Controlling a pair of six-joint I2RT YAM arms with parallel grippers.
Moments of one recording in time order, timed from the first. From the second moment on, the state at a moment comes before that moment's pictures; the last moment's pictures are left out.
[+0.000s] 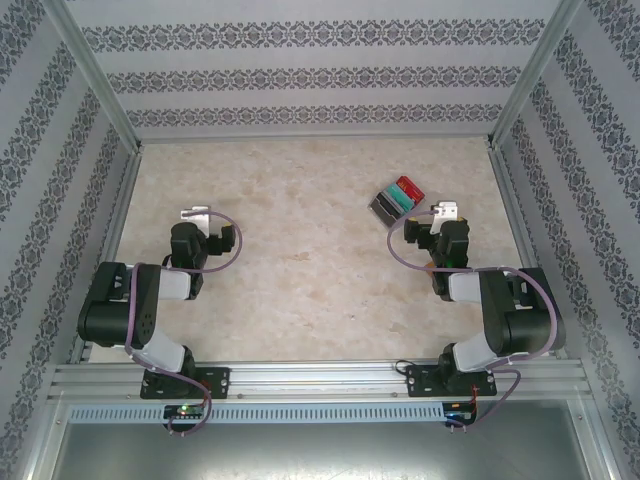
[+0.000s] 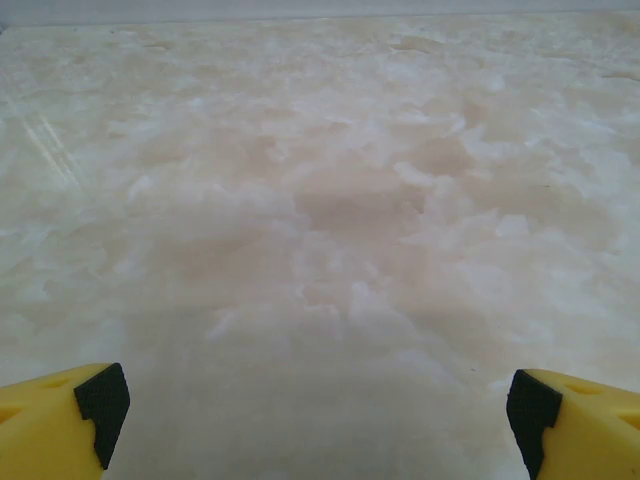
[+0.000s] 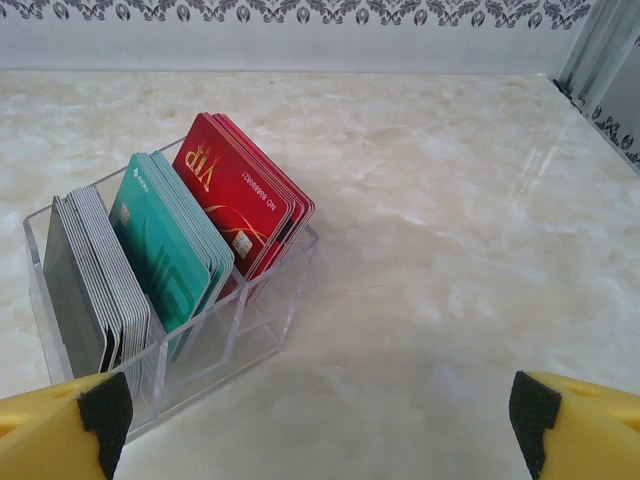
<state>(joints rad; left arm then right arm) 0.00 1.56 0.40 0.74 -0.03 -0.01 0.03 1.50 0.37 0.78 0.06 0.02</state>
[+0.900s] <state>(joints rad) 0.00 1.27 0.39 0.55 -0.05 -0.06 0.02 1.23 0.42 0.47 0.08 0.12</state>
